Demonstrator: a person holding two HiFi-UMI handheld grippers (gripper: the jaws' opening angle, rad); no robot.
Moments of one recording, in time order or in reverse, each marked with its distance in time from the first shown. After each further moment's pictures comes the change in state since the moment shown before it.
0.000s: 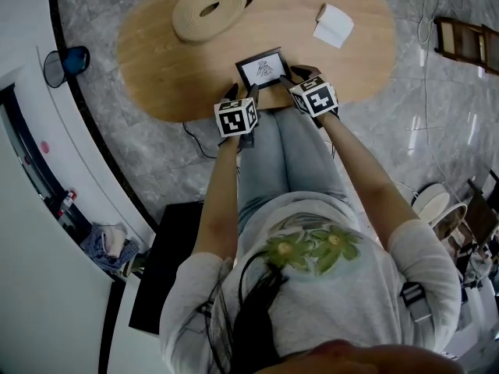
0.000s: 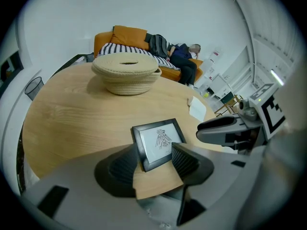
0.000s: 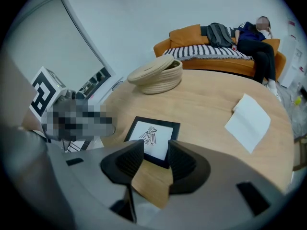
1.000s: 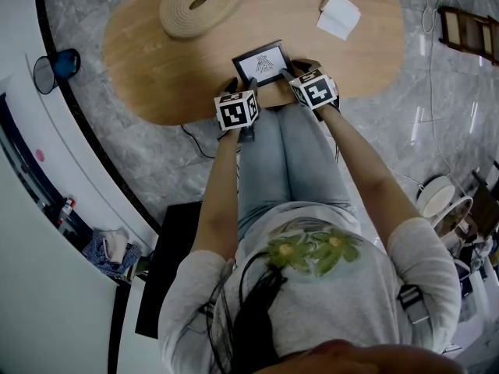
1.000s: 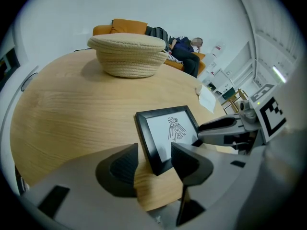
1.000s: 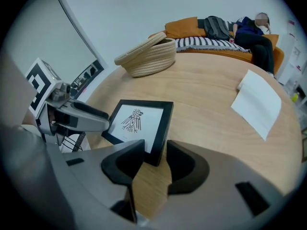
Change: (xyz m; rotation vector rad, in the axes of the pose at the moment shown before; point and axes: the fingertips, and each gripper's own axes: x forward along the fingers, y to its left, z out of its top) left arm 0.049 0.021 -0.023 0.012 0.043 0.010; right arm 0.049 -0.026 -0.037 0.015 0.054 -0.053
